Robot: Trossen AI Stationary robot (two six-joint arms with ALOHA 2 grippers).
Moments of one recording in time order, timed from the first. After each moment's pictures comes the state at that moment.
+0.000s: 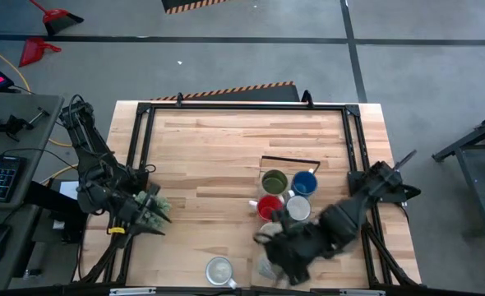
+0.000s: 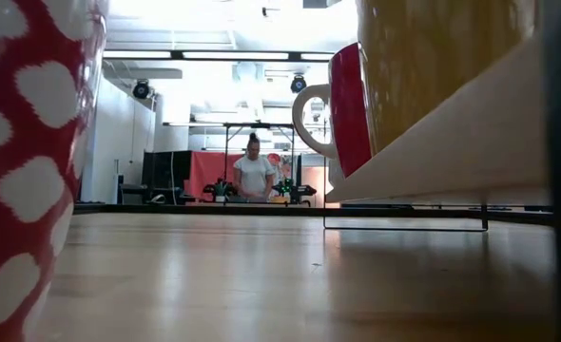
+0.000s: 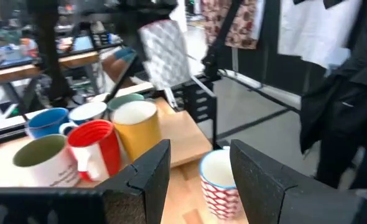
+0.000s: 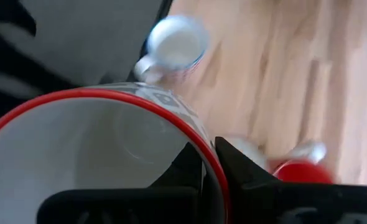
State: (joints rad) left arm -1.05 0.77 0.67 -0.09 -0.63 -0.02; right arm 0.66 1.97 2.24 -1.30 0.22 0.28
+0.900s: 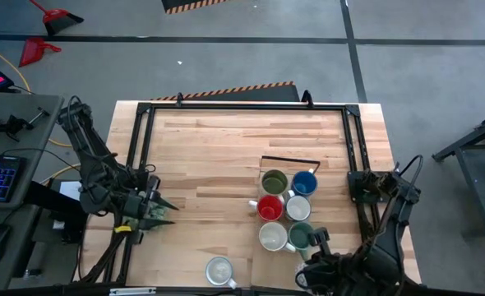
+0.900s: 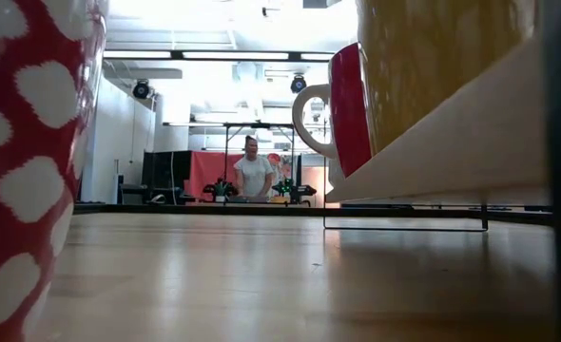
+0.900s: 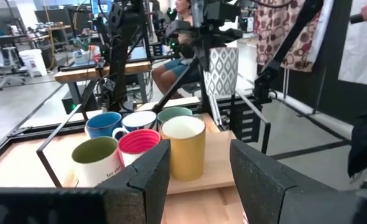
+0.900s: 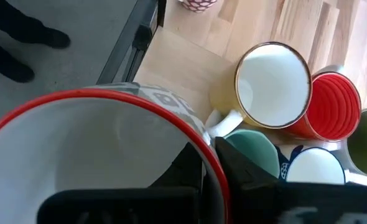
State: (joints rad) left arm -1.02 0.82 0.67 0.04 -0.83 -0.02; right arm 0.94 1.98 2.24 -1.57 0.37 0.54
